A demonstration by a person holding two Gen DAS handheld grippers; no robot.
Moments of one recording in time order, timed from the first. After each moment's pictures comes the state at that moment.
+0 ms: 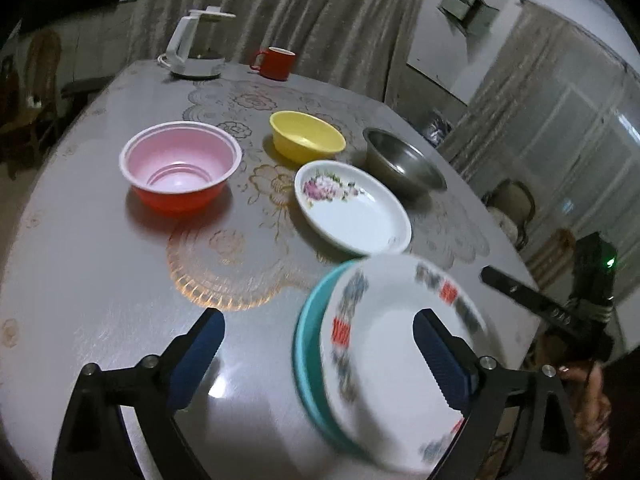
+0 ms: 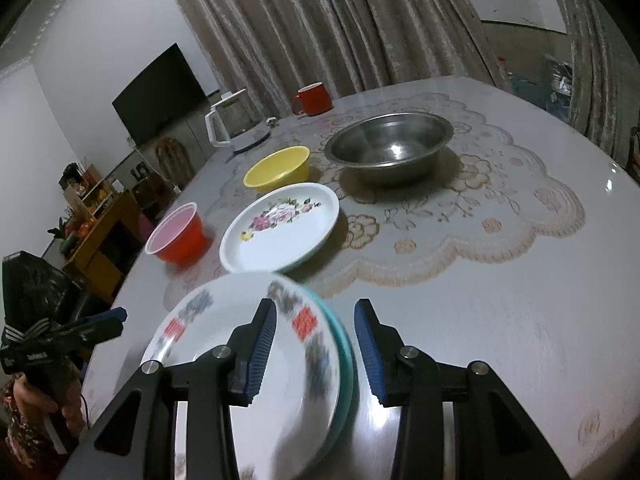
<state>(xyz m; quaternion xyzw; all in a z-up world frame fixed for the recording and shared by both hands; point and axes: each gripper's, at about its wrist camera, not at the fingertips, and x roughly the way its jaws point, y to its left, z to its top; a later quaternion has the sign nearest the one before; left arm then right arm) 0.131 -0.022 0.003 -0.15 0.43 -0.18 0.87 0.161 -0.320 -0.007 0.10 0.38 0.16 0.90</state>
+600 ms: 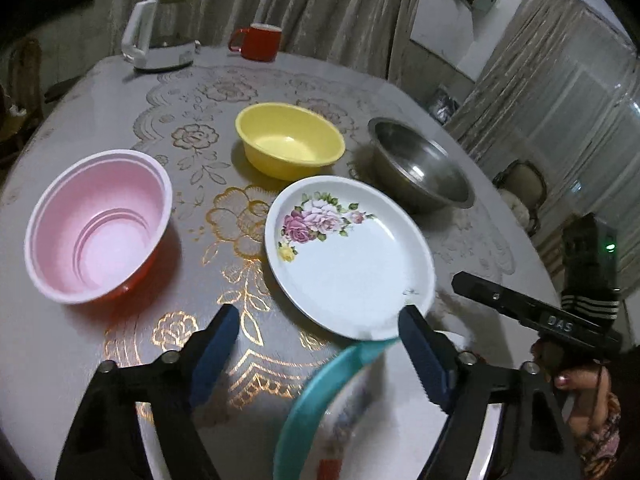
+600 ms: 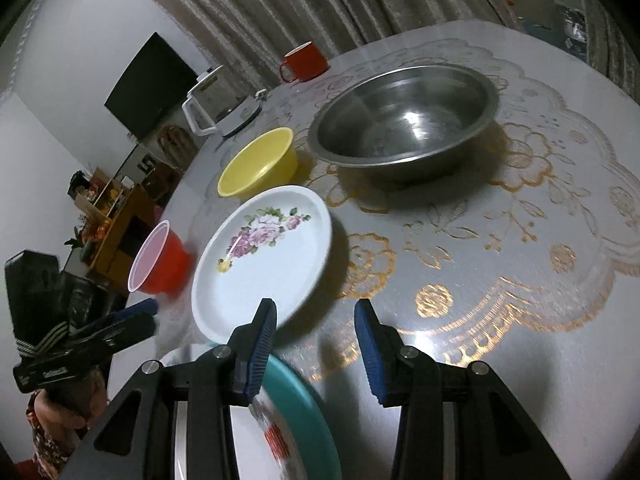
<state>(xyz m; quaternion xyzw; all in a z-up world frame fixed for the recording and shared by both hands) 0.228 -0.068 -0.014 -0.11 0.47 -0.18 0.86 0.264 -0.322 -0.040 0.15 0.46 0.20 0.85</state>
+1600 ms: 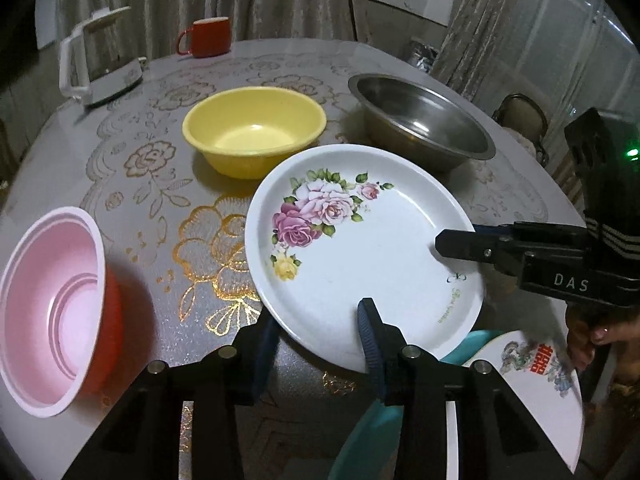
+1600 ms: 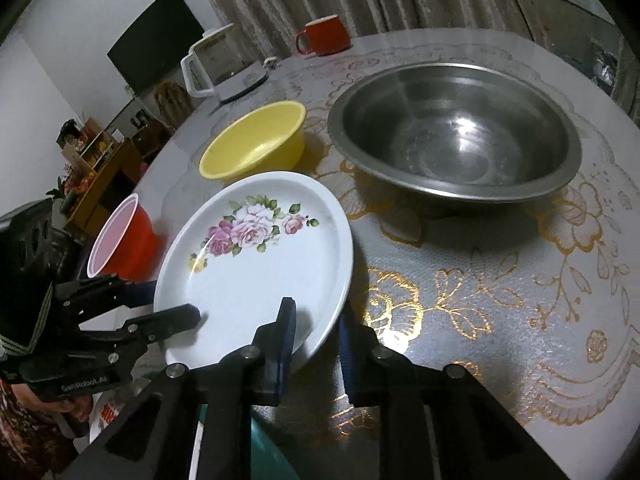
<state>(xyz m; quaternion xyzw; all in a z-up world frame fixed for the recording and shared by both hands) 0.265 -0.101 -0.039 0.02 0.47 -0.21 0.86 0.310 -0.287 -0.055 0.06 0.48 0.20 0.85</state>
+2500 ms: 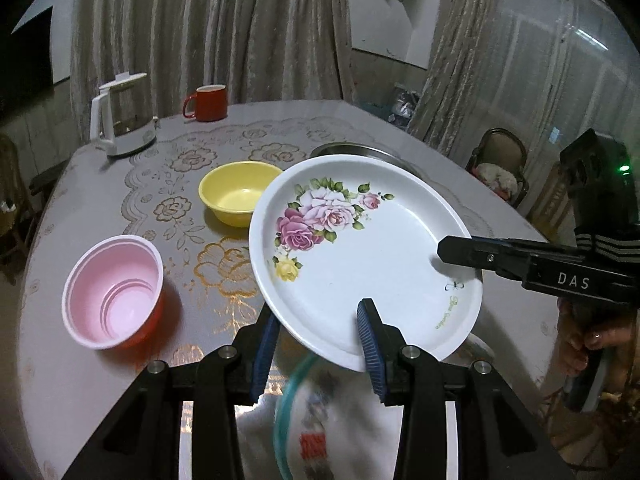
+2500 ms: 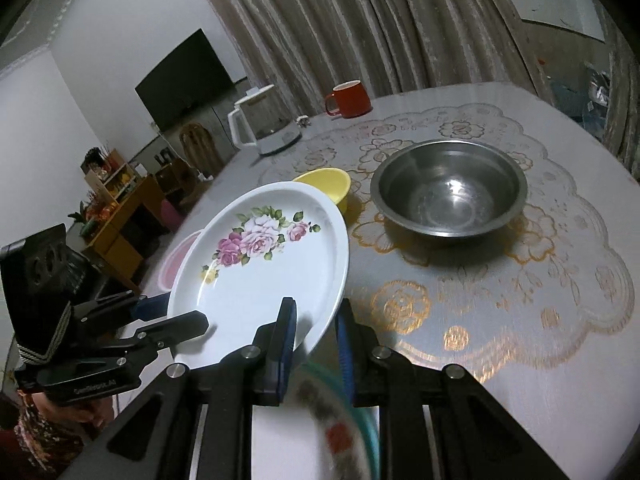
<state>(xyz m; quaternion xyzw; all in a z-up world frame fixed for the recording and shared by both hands) 0.180 -0.088 0.033 0.00 0.38 -0.23 0.90 0.223 -0.295 0.021 0.09 0.40 0.22 0.89</state>
